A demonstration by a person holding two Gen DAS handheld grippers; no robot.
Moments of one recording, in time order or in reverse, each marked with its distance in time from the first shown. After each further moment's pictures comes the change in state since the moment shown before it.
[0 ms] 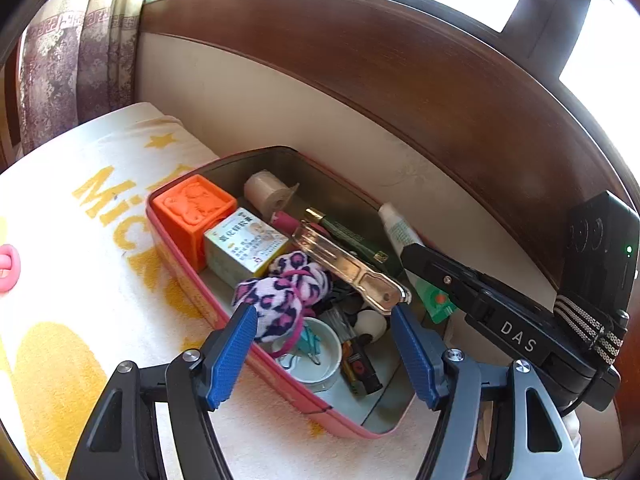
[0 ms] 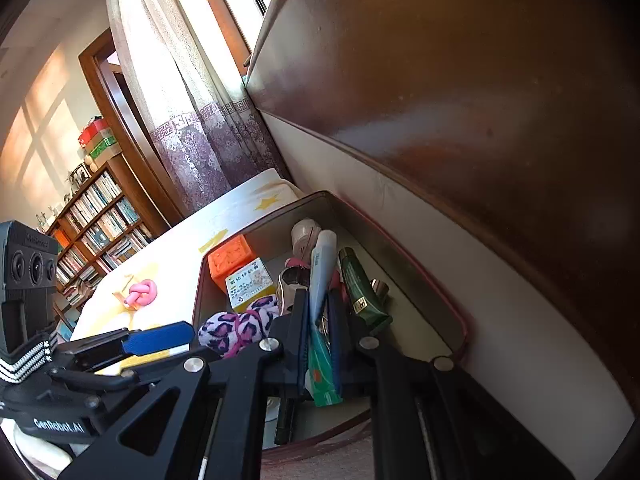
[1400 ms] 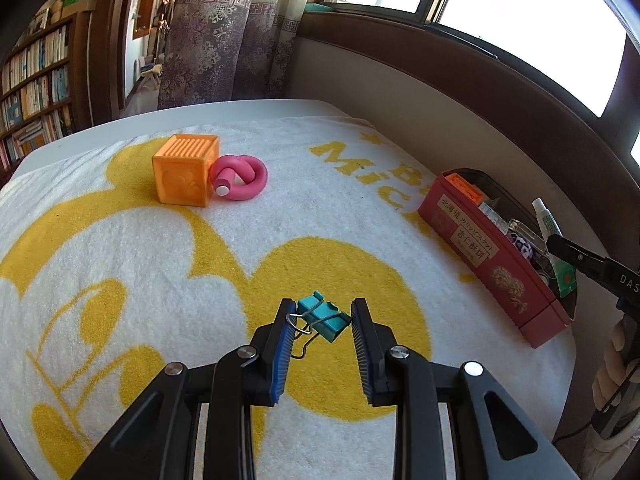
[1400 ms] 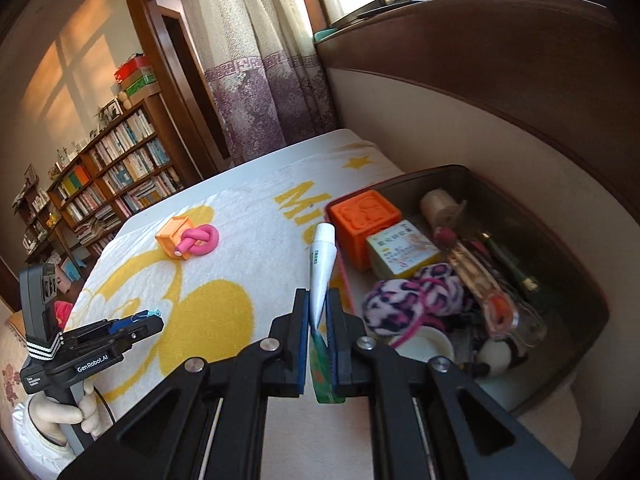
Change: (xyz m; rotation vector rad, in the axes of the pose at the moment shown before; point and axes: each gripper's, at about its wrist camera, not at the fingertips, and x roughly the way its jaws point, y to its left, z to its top) left arm -0.106 0.179 -0.090 -0.190 -0.125 0.251; right arm 0.019 0.114 -0.019 -0.150 0.093 0.026
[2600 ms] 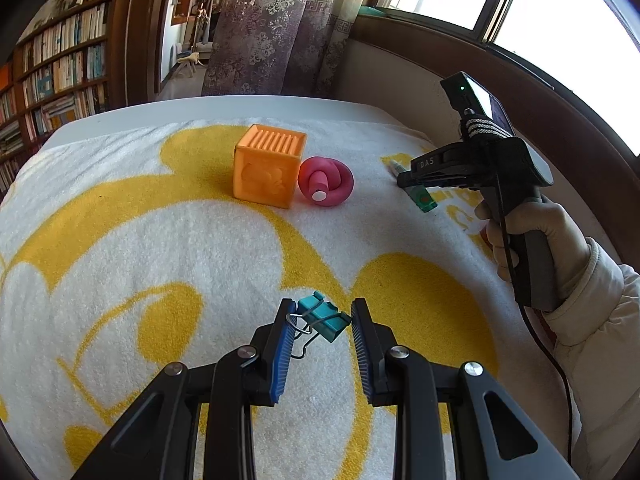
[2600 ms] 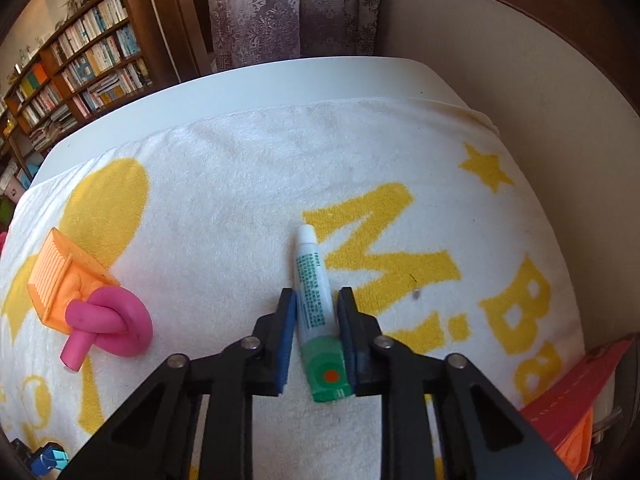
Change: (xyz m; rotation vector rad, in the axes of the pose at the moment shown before) left arm 0.003 0.069 0.006 -0.105 -0.007 0.095; right arm 0.273 0.095 0.092 -0.194 0.394 -0.115
